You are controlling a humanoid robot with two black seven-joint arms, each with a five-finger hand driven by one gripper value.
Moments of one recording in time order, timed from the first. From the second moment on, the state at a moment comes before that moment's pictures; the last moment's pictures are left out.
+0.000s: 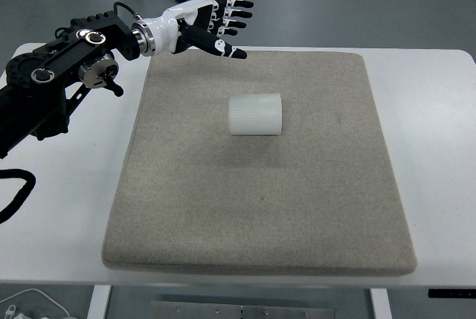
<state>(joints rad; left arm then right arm) -1.09 0.27 -0.62 -0.76 0.71 -0.39 -0.02 0.02 0.00 -0.05 0.18 0.00 -0.01 -0.11</state>
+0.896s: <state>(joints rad) -1.12 0.33 -0.59 -1.05 0.92 -0.41 0.26 0.02 0.00 -0.05 0.18 0.00 -0.01 -0.11</state>
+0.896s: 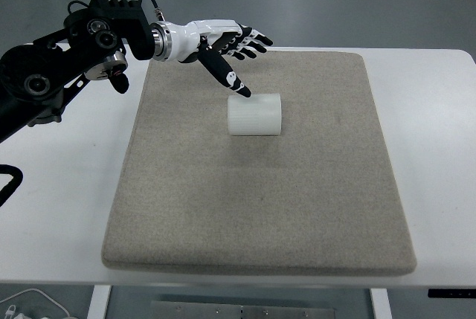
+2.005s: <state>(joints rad) -1.11 0.28 -0.52 -1.07 1.16 -0.40 0.26 0.02 0.00 -0.05 0.18 0.00 -0.01 -0.11</state>
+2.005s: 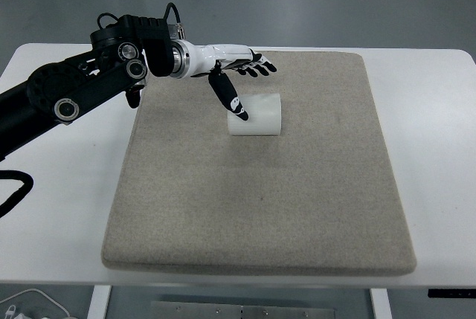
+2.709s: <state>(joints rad) -1.11 0.22 -0.45 -1.03 1.20 -0.36 0.25 0.02 0.00 -0.05 0.18 0.00 -0.01 -0.11</state>
